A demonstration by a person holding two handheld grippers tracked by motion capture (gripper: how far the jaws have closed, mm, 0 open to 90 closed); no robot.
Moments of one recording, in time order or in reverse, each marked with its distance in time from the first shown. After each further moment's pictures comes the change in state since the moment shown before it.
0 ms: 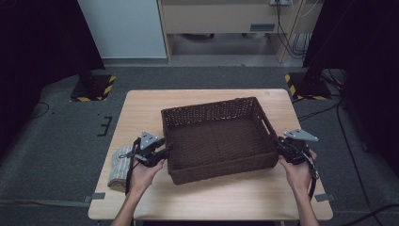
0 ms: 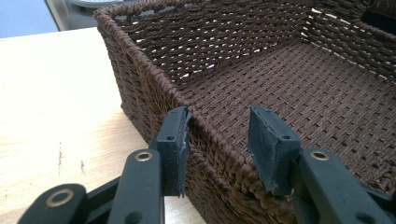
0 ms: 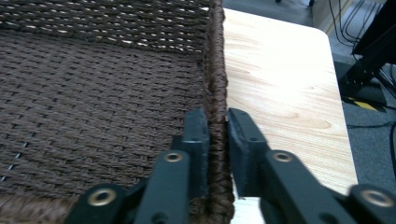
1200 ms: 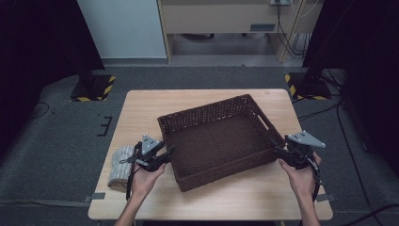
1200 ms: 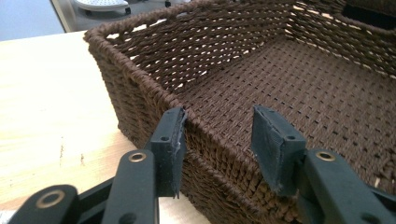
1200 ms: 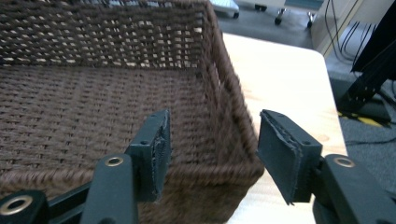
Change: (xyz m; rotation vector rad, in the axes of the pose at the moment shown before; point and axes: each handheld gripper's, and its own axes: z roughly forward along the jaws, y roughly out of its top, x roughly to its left) left arm -0.014 -0.004 -0.010 -0.007 0.025 0.019; right arm 0.007 0.000 -0.024 -0.089 0.018 0.023
